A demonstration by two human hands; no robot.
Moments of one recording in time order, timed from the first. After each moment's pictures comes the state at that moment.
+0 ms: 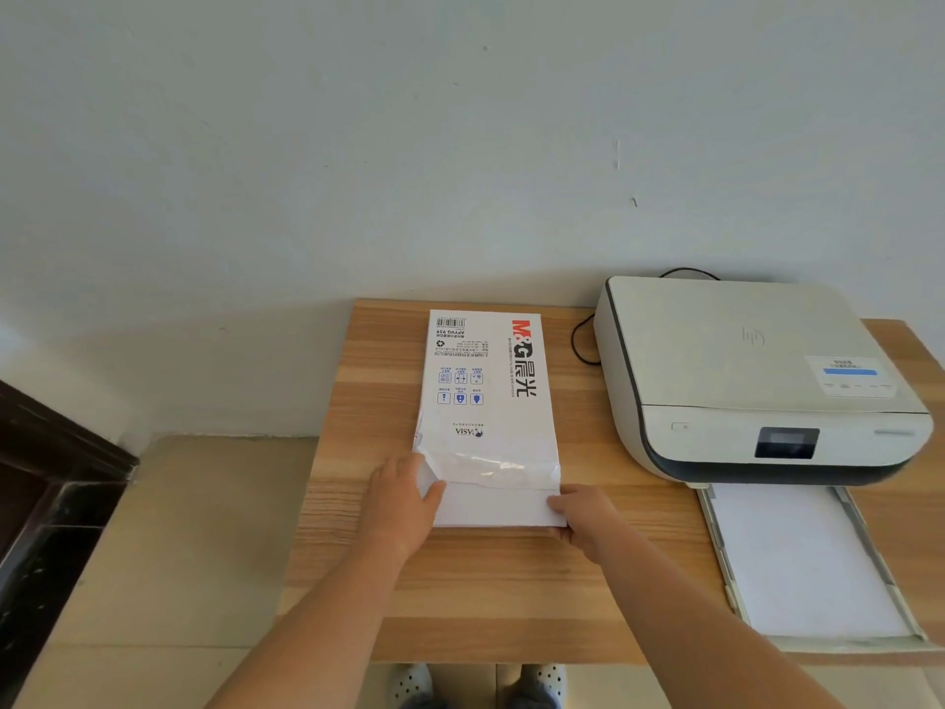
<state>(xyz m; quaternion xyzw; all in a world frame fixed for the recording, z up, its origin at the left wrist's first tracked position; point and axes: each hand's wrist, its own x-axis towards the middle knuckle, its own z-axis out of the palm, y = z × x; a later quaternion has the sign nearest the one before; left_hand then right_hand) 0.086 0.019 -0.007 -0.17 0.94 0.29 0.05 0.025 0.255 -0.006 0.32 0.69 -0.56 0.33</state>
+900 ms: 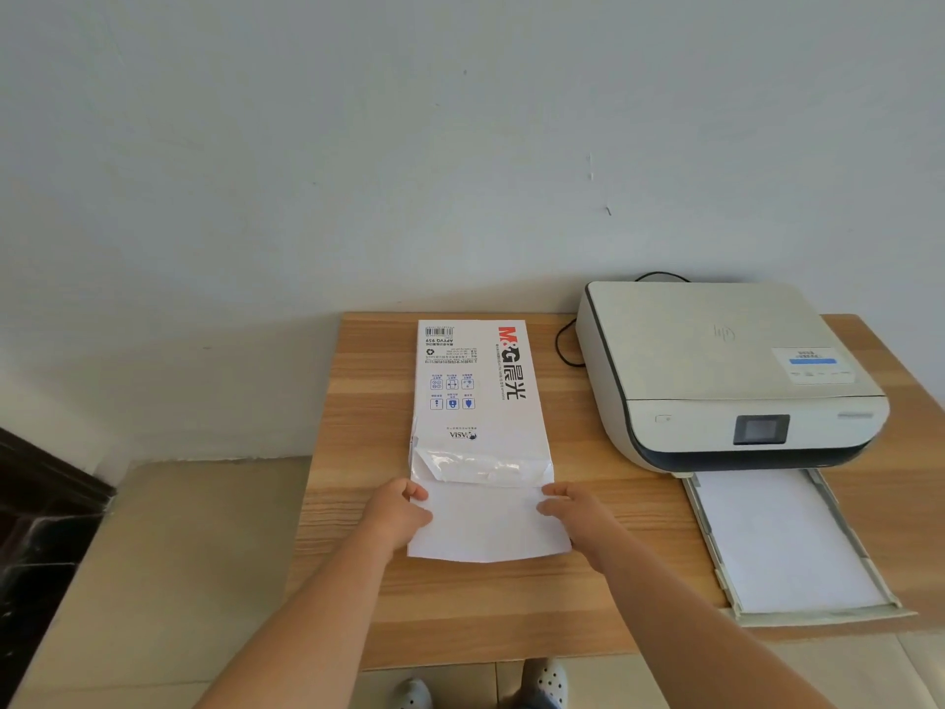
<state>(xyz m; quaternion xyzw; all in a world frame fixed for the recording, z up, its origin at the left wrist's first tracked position) 0.087 0.006 -0.004 -0.30 0.78 0.51 0.20 0.052 0.259 0.006 0.23 0.74 -0.54 0.32</state>
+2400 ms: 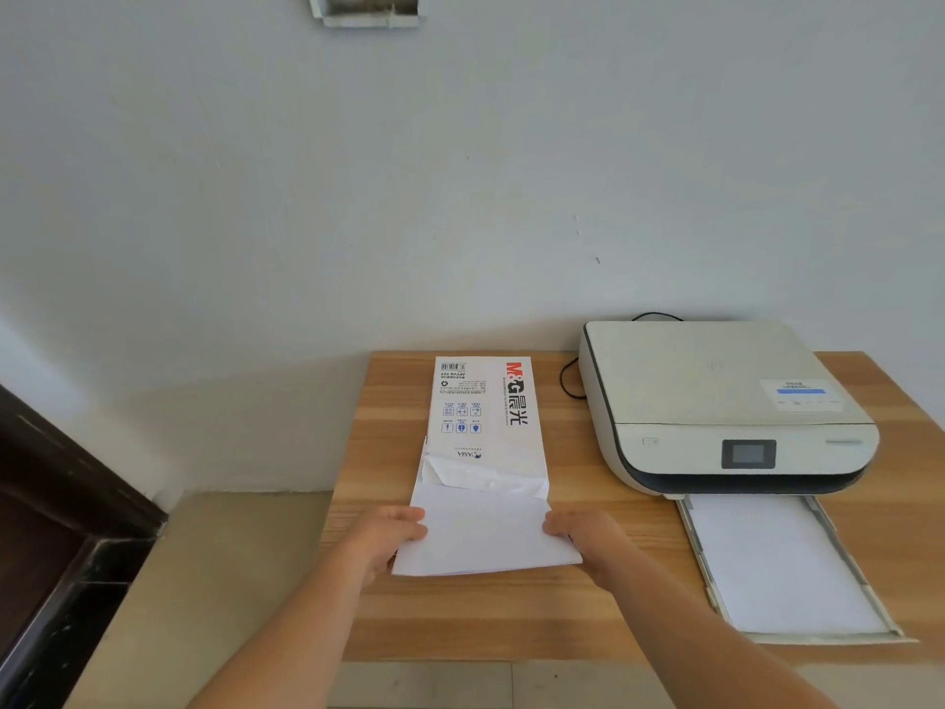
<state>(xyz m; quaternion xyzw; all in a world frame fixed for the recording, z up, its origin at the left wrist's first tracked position) 0.144 0.011 0.062 -0.35 0.66 0.65 0.18 0.084 0.282 0.056 0.24 0.67 -0.63 0.31</state>
